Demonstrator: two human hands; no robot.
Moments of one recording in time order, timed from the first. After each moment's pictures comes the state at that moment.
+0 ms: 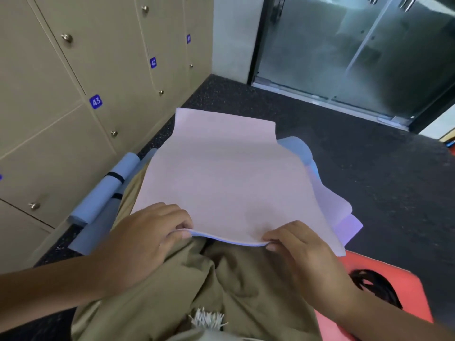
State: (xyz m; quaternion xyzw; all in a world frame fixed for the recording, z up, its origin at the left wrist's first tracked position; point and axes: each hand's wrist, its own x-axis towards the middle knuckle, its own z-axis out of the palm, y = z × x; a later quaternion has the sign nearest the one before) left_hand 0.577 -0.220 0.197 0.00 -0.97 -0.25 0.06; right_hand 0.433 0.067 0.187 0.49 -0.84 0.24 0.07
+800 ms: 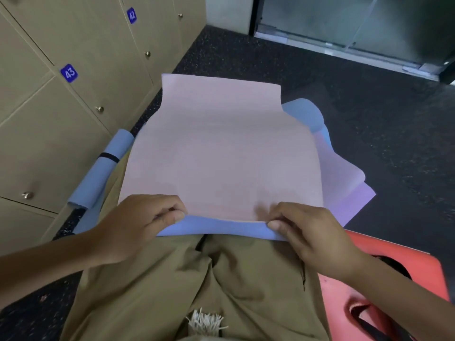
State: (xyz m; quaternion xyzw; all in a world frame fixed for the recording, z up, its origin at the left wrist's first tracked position) left_hand 0.525 -0.249 0.171 0.02 -0.93 -0.36 -0.05; right_hand 0.368 0.058 0.170 0.48 -0.83 0.27 -0.10
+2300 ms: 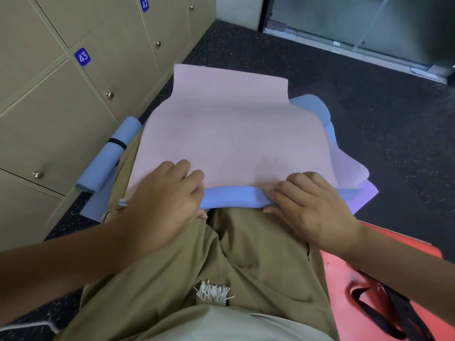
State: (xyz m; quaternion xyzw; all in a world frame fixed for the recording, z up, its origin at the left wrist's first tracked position) left_hand 0.528 -0.215 0.168 -0.12 -0.98 0.10 0.11; right_hand 0.366 0.048 0.150 0.64 -0.72 0.10 0.25
